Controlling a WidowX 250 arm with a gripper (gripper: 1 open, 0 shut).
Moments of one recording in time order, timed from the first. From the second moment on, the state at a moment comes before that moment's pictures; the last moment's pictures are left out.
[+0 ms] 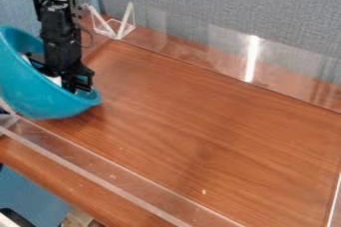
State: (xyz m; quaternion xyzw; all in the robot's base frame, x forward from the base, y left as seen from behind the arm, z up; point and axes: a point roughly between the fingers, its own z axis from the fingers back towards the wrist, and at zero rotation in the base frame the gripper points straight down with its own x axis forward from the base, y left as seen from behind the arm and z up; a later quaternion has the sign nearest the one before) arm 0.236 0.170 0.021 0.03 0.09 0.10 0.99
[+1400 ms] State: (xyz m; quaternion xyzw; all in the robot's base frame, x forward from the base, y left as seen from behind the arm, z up) arm 0.247 0.102 0.058 0.00 0.07 0.04 1.00
